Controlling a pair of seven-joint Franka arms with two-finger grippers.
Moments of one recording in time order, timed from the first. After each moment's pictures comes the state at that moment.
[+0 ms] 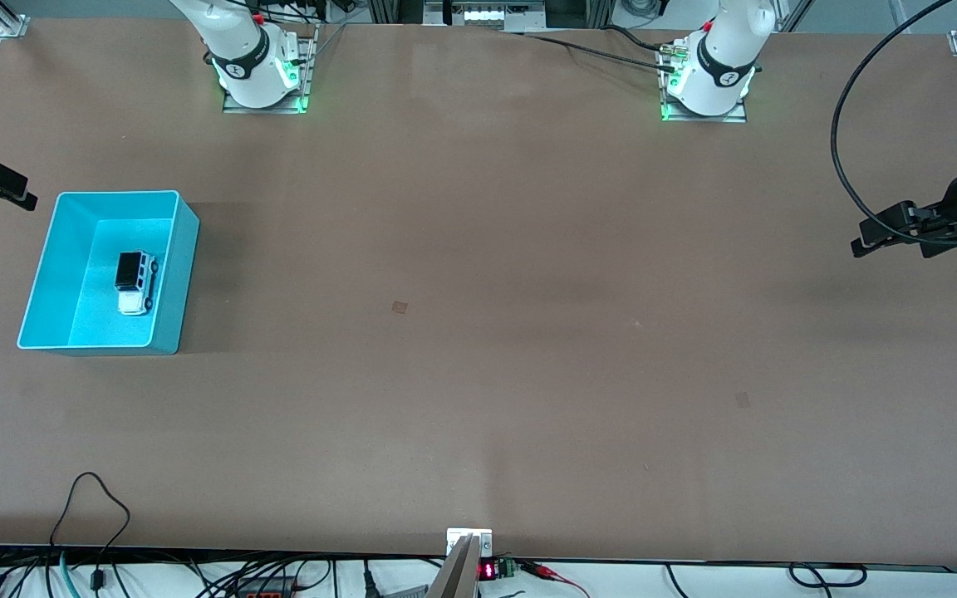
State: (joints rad) left arm 0.05 0.15 -0.01 -1.44 -0.09 1.58 -0.01; right arm -0.24 -0.04 0.04 -1.75 -0.02 1.66 -0.18
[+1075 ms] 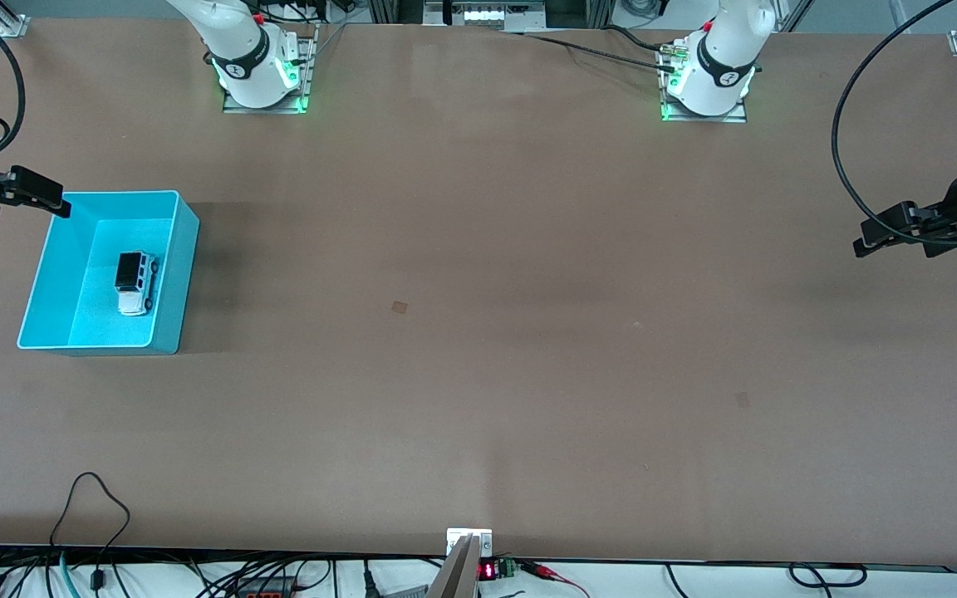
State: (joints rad) left arm 0.05 0.15 -0.01 -1.44 -0.07 1.58 -0.01; right arm -0.03 0.05 -0.06 -1.61 -0.02 1.57 -0.14
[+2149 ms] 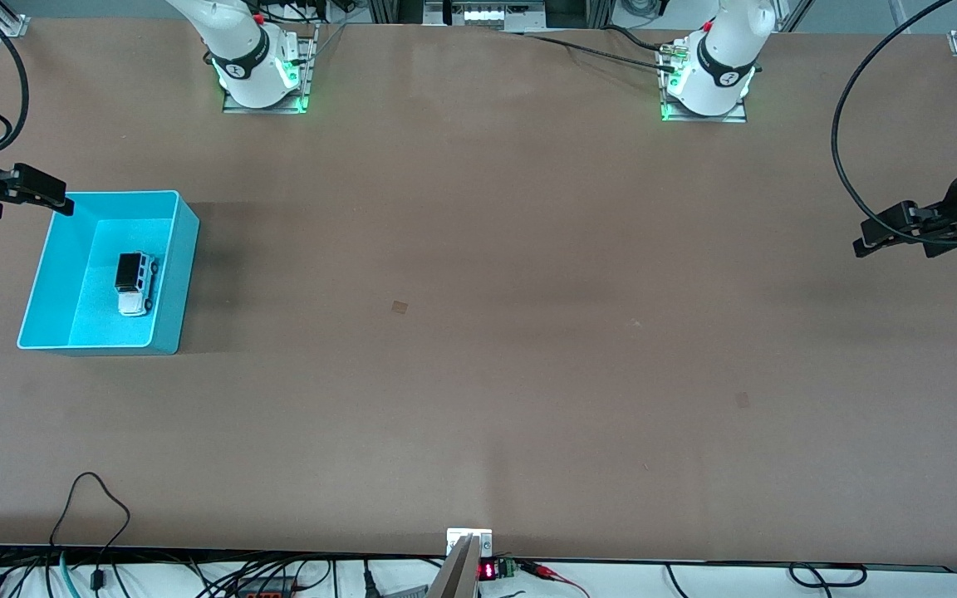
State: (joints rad) left arm 0.04 0.15 -0.01 -1.44 -0.07 1.58 -0.01; right arm -0.02 0.06 -0.06 -1.60 -0.02 1.56 -0.14
